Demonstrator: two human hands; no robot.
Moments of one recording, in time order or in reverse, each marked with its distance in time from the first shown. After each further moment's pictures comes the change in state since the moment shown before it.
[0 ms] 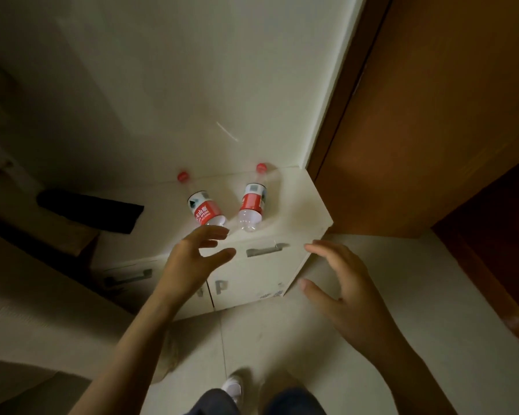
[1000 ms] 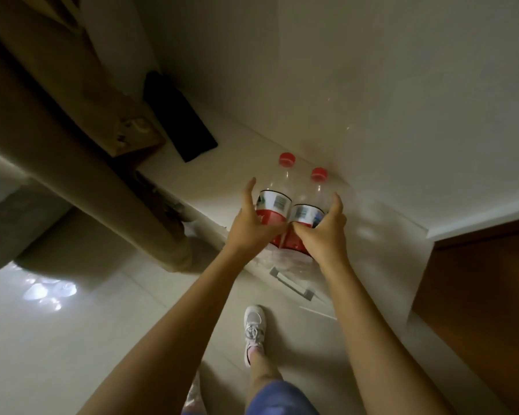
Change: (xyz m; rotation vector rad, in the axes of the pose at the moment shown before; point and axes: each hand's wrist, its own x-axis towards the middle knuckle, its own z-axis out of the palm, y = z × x) left_hand 0.154 -0.035 0.090 -0.450 0.599 -0.601; right_hand 0.294 0.090 0.146 0.041 -0.508 0.156
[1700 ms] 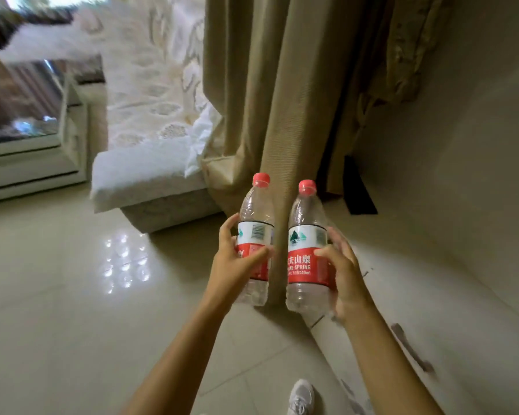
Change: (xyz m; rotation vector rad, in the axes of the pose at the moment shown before) left_hand -0.277 -0.097 -0.251 -0.407 0.636 0.200; right_hand -0.276 -0.116 0.117 0.541 -0.745 -0.152
